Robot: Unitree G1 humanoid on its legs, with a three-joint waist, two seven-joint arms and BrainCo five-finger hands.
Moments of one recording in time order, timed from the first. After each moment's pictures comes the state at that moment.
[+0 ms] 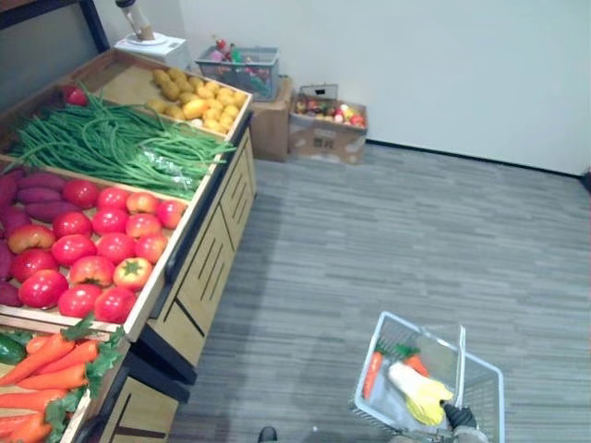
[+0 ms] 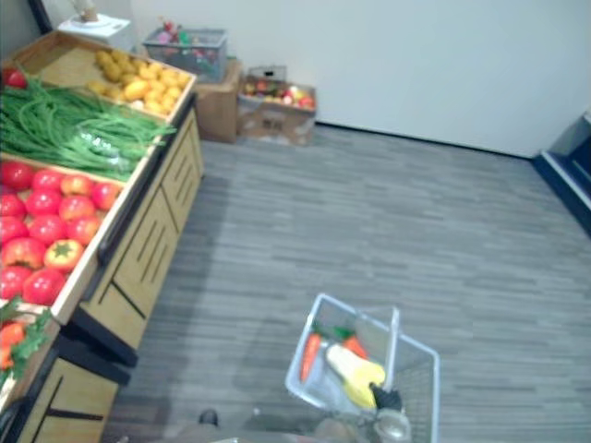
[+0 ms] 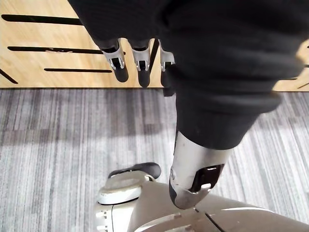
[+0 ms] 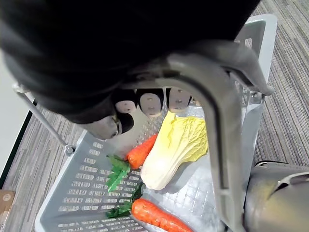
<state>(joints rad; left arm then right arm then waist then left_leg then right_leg) 0.22 0.12 0.29 1.07 0.42 -0.05 0.26 0.01 -0.04 -0.38 1.12 -0.20 -0.13 -0.19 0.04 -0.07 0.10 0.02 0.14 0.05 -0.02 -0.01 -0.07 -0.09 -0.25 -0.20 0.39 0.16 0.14</state>
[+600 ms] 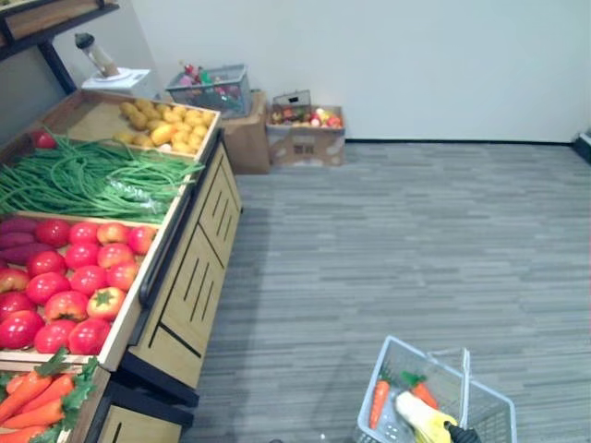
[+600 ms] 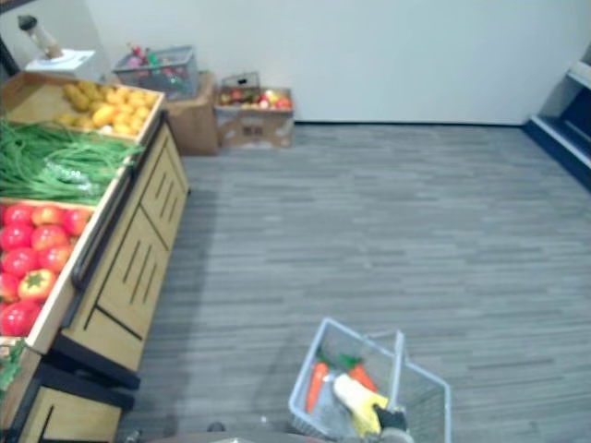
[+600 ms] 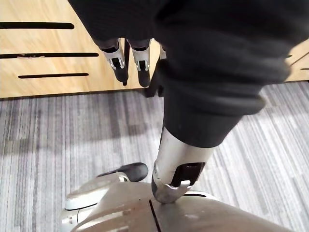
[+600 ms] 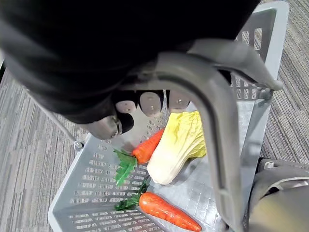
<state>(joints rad) 0.19 0.11 0.20 1.12 0.29 -0.07 0.26 0.05 -0.06 -0.38 1.16 -0.19 -0.11 -0.20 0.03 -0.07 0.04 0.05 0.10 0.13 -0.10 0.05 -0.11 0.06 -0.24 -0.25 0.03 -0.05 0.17</state>
